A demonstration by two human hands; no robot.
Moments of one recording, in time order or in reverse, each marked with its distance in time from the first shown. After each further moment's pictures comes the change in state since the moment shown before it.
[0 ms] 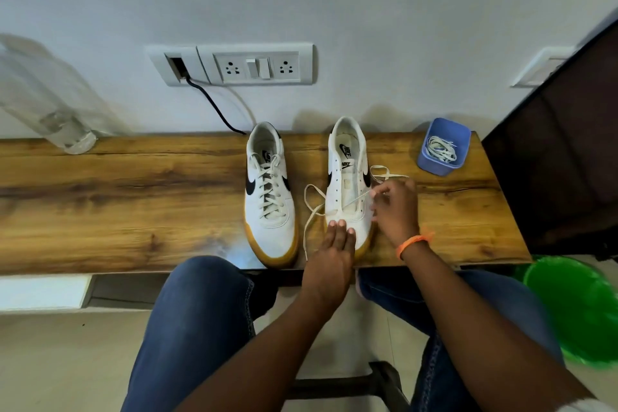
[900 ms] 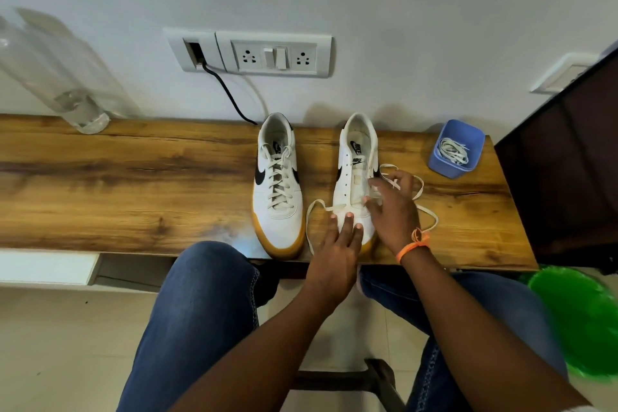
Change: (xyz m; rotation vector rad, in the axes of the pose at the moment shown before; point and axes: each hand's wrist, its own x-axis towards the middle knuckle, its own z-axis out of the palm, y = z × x) left_hand 0.001 -0.008 0.023 -0.005 0.067 0.024; right_hand -0.016 -0.007 0.003 -0.227 -0.097 -0.227
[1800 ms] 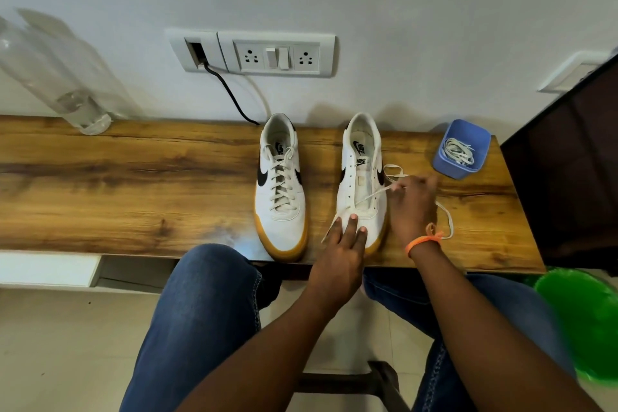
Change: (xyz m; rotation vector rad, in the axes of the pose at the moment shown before) left_hand 0.008 -0.012 0.028 0.008 -0.040 0.031; right_hand 0.017 0.004 -0.007 -0.063 0.156 0.234
